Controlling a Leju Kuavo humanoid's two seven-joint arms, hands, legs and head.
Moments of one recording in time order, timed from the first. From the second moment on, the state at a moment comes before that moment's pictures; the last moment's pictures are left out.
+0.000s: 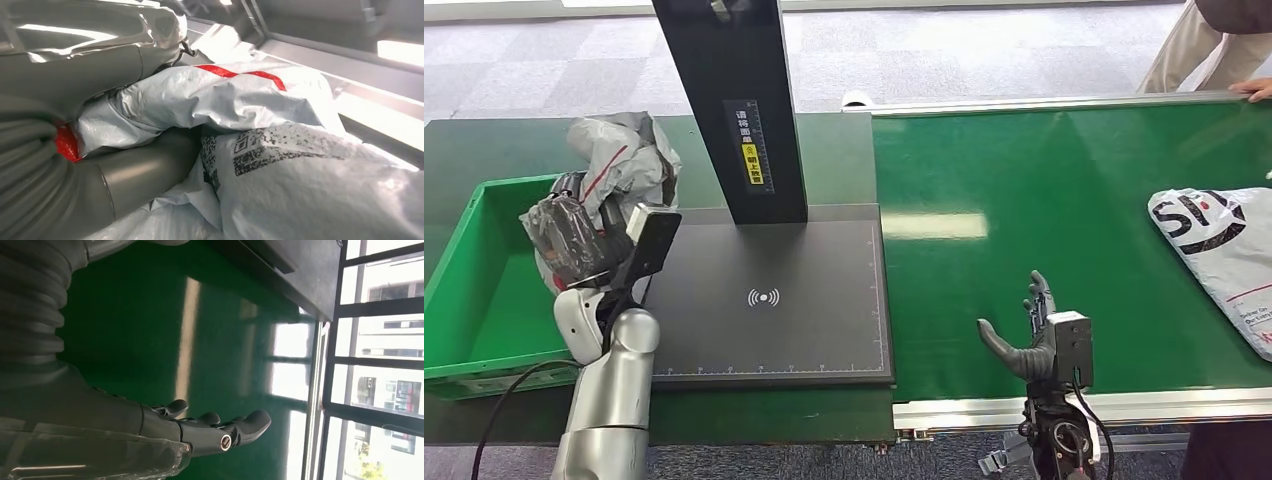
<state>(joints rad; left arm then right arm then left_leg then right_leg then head) -0.48 -0.23 0.23 -1.20 -1.13 0.68 -0.30 -0.16 0.10 -0.16 -1.04 0.20 0.03 -0.38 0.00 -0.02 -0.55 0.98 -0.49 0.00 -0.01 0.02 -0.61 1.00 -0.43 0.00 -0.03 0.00</state>
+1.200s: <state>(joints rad) -0.67 -0.12 0.51 -0.92 -1.34 0.63 -0.07 -0.15 0.12 -0.19 -1.09 0.22 0.08 -0.36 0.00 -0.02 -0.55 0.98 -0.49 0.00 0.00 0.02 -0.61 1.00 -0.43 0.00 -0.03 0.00</state>
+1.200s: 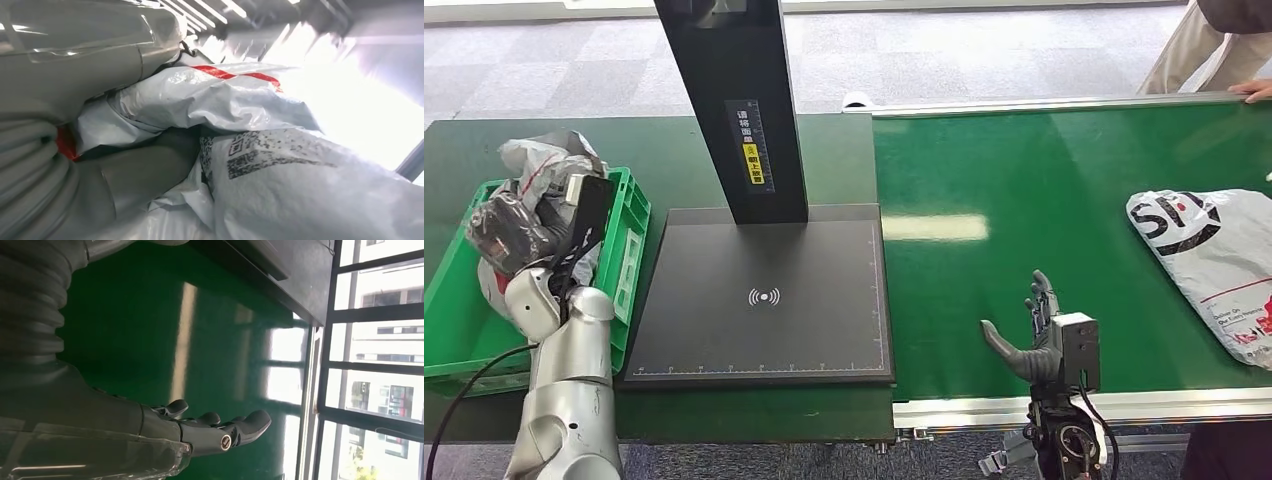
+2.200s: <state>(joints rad) -0.64 -0.06 0.45 -1.00 -1.36 0.68 -0.16 -0.14 0.13 -0.19 -1.13 0.24 0.09 -0.36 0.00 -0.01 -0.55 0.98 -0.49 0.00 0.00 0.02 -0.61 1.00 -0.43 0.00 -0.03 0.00</state>
